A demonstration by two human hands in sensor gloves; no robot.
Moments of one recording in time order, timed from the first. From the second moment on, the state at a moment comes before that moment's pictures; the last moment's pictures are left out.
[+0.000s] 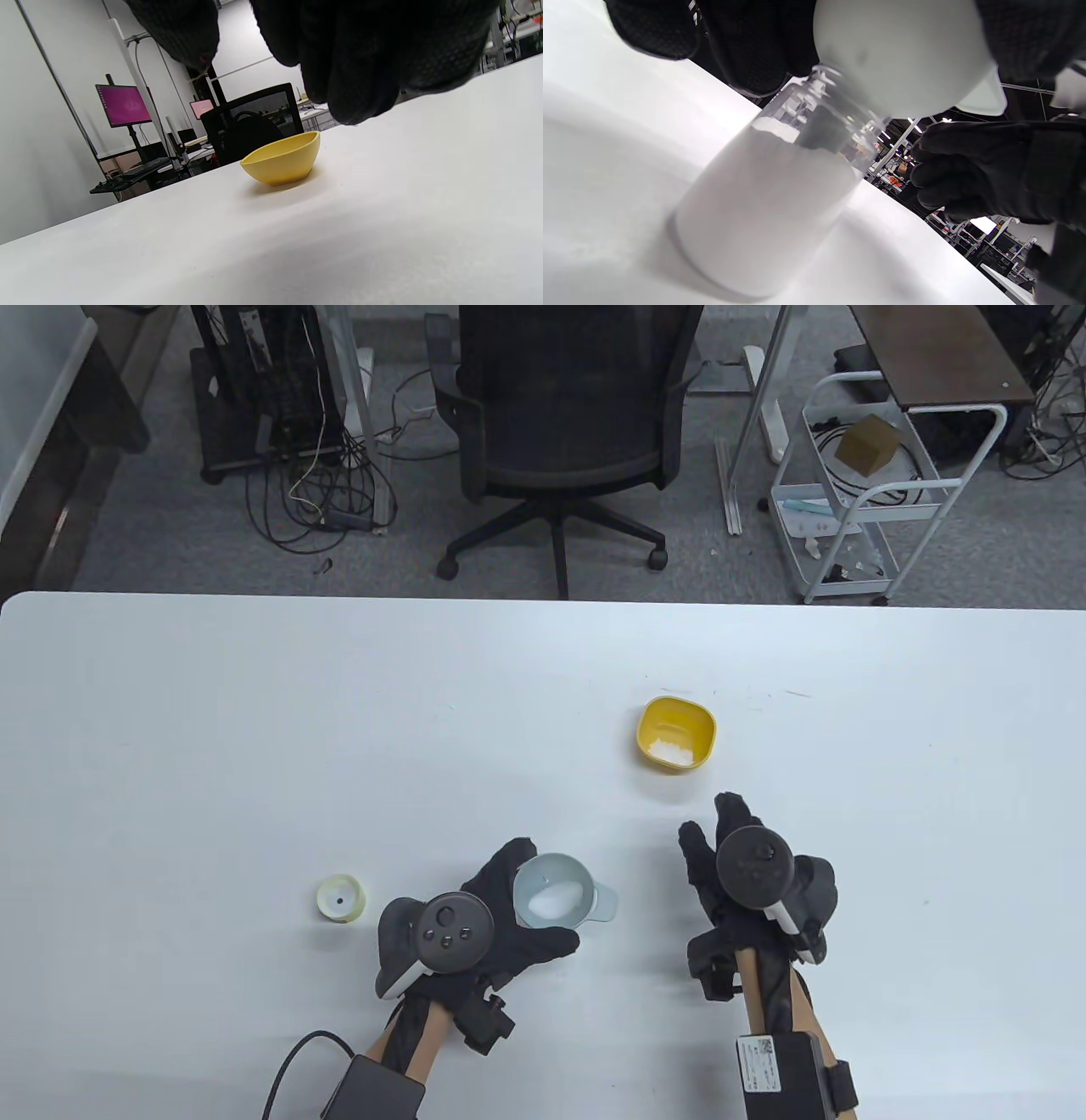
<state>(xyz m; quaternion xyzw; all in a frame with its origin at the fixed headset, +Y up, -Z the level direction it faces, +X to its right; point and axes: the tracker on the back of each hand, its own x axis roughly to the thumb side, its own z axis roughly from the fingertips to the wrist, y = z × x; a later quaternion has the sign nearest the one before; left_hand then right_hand) -0.102 -0.741 -0.182 0.00 -0.17 0.34 0.92 0.193 -0.716 -0.222 -0.01 -0.06 0.98 0.19</state>
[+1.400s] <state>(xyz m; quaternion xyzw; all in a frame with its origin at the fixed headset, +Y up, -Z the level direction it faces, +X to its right) -0.103 -0.728 -0.179 0.03 -0.17 0.41 0.90 0.185 -0.743 -0.202 0.04 -0.13 0.98 0.12</state>
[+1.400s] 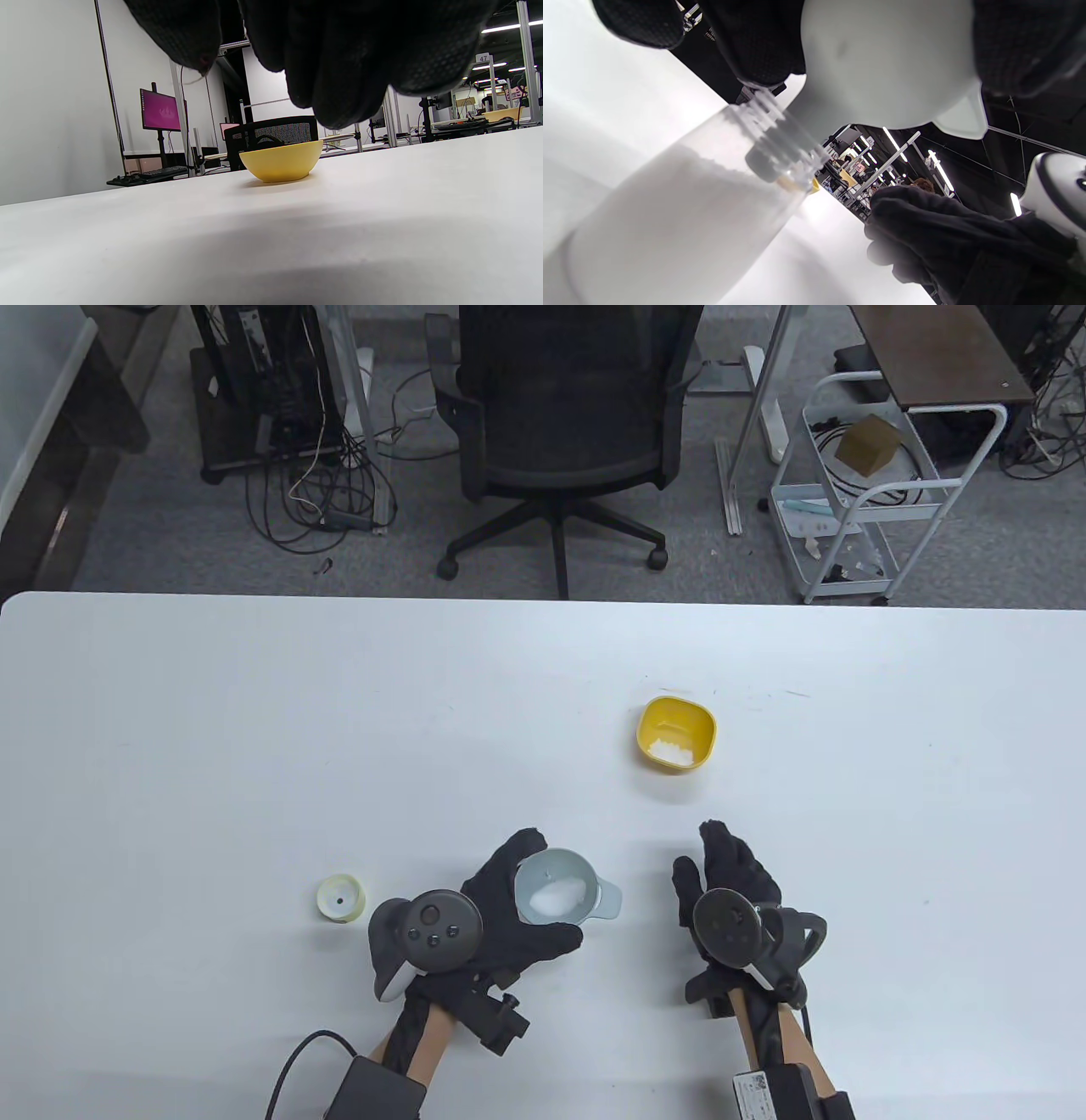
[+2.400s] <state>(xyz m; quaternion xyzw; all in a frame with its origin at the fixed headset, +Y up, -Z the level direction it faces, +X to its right) -0.102 -0.739 -0.183 0.01 -0.16 0.38 0.91 0.183 -0.742 -0.201 0.05 -0.13 0.99 0.10</state>
